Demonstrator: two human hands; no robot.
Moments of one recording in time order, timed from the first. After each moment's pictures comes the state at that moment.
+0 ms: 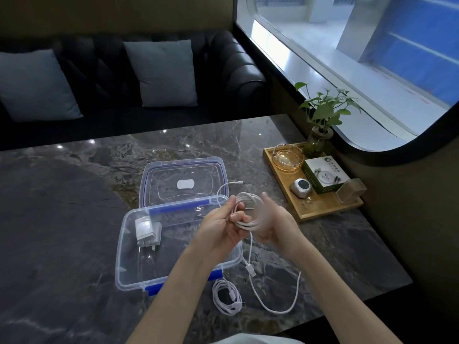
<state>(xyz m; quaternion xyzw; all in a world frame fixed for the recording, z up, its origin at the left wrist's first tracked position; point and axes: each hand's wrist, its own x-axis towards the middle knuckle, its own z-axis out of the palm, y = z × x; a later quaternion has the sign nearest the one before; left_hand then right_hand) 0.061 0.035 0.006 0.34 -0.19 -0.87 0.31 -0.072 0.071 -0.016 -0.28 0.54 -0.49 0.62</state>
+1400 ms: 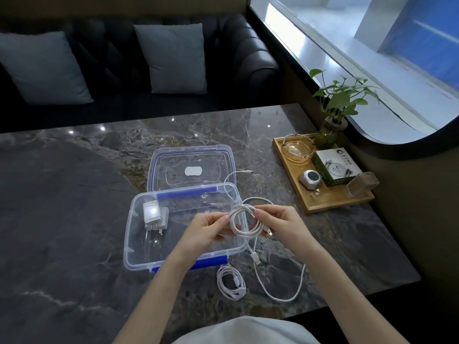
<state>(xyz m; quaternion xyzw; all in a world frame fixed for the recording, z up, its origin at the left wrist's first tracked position) 0.110 0.046 -0.026 0.47 -0.54 -0.66 0.23 -0.069 0.089 -0.024 -0.40 0.61 -0.42 0.54</state>
